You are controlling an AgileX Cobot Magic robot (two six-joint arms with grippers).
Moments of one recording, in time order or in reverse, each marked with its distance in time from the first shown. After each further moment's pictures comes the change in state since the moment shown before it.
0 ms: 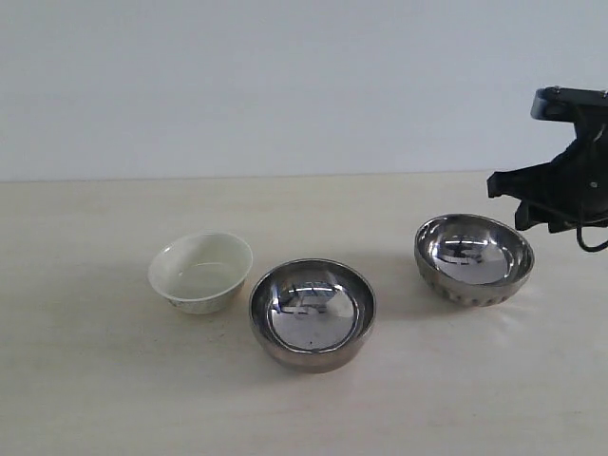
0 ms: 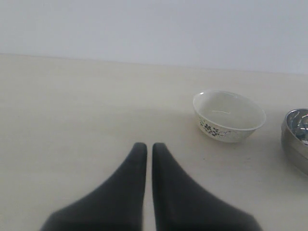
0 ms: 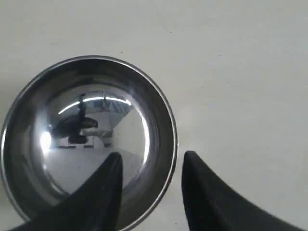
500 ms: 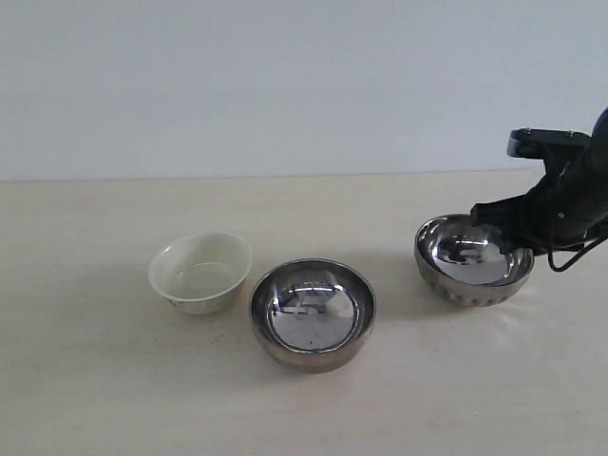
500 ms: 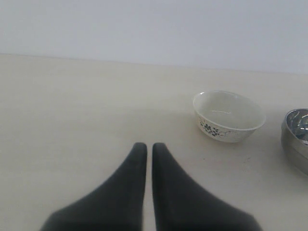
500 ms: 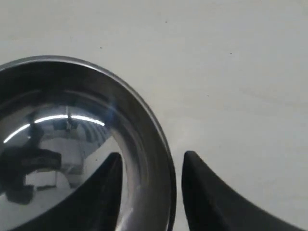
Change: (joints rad) left arm 0.000 0.000 0.000 0.000 0.000 0.000; right arm 0.000 0.188 -0.047 -0.004 -0.098 -0.010
